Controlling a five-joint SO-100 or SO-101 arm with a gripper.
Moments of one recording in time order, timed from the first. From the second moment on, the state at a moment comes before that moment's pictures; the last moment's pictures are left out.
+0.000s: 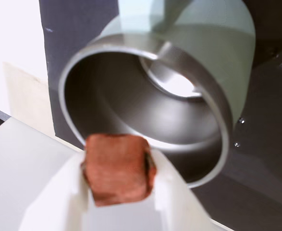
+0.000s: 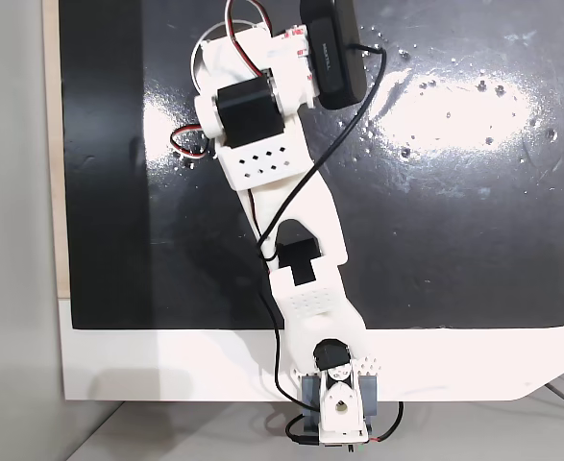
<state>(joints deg) -12.9 52.4 6.5 100.5 1.2</state>
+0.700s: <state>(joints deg) -13.1 52.4 5.9 100.6 1.2</state>
